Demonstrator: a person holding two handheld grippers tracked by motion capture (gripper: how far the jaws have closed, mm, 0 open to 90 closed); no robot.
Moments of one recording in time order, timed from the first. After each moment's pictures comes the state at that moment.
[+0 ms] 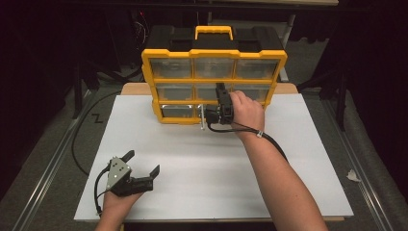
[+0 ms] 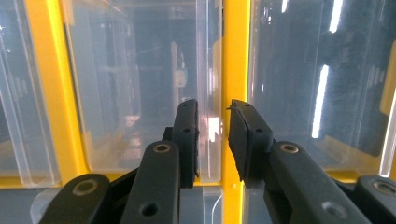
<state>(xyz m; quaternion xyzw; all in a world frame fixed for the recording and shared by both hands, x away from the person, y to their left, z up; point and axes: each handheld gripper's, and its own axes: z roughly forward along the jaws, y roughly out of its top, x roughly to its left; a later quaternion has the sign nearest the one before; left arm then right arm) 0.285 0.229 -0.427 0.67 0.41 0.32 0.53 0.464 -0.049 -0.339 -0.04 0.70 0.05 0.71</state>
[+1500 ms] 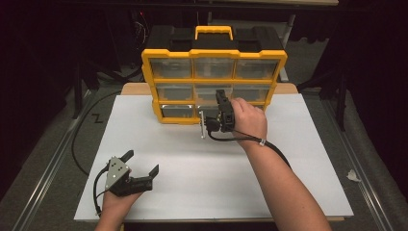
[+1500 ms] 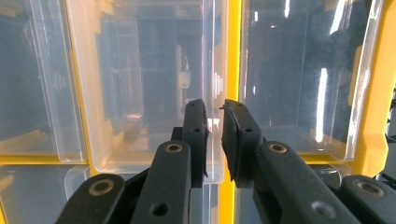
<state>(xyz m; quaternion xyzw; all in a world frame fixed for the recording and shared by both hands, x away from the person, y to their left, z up) 0.284 0.230 -0.426 0.66 0.42 0.32 0.53 0.436 -0.051 -0.337 -0.04 0.70 0.05 0.71</state>
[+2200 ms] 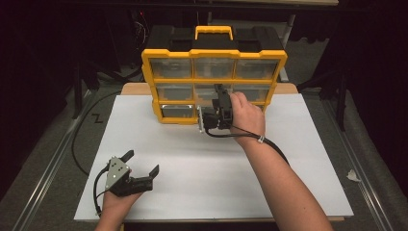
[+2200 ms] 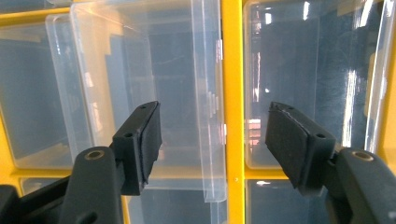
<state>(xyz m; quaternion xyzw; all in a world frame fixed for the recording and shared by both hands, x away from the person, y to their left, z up) 0.284 0.230 -0.426 0.67 0.41 0.32 0.53 0.439 -0.045 -0.325 -0.04 0.74 0.07 0.67</state>
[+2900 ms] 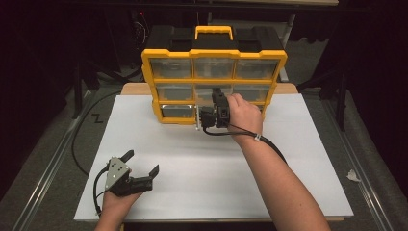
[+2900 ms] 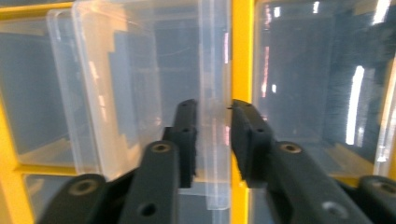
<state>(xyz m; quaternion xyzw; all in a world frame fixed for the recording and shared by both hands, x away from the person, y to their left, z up) 0.284 0.230 -0.426 0.66 0.41 0.32 0.53 0.443 -0.037 -0.325 -0.02 0.75 0.05 0.66</state>
